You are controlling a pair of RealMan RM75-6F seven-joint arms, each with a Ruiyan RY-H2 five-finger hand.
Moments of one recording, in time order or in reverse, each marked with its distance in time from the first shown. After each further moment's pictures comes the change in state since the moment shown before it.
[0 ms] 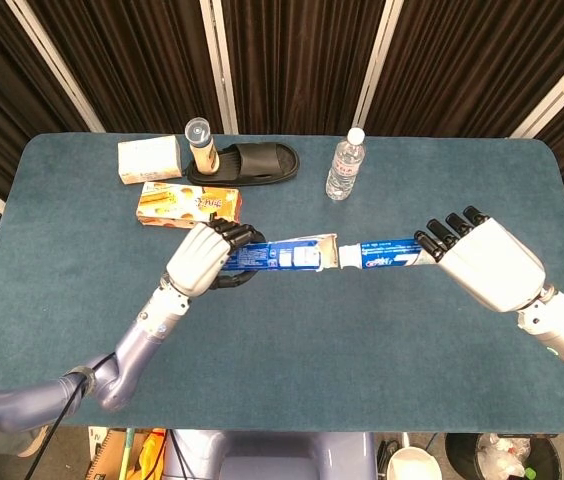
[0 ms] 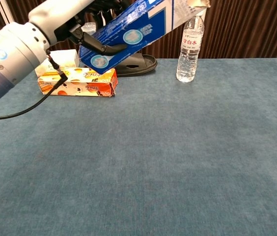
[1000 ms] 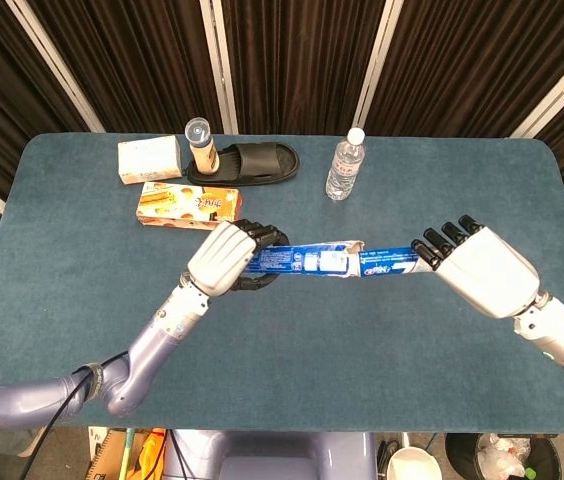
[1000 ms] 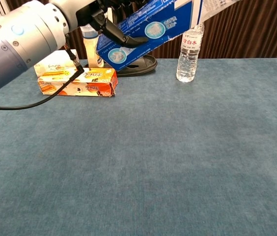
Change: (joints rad) left arm -0.056 0.066 -0.056 -0.222 -0.155 -0.141 0.146; right arm -0.006 -0.037 -0.024 0.039 -0.036 0.028 0.009
